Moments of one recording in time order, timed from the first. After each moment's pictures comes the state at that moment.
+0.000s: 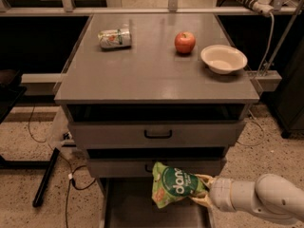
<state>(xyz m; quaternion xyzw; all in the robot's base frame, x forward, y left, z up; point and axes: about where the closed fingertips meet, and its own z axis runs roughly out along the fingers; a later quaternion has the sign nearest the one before) 0.420 -0.157 0.526 -0.53 0.73 0.19 0.38</state>
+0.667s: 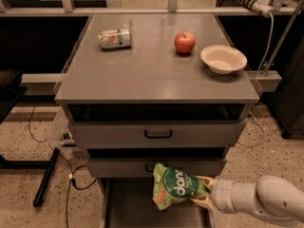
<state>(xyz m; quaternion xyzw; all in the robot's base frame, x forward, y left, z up) 0.418 -0.161 0.519 -0.52 0.74 0.19 0.38</state>
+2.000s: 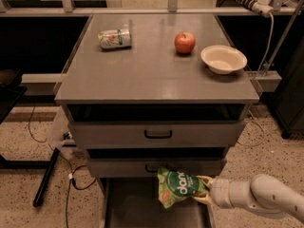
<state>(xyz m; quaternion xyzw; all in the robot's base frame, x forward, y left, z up) 0.451 -0.180 0.451 -0.54 0.72 0.20 0.39</state>
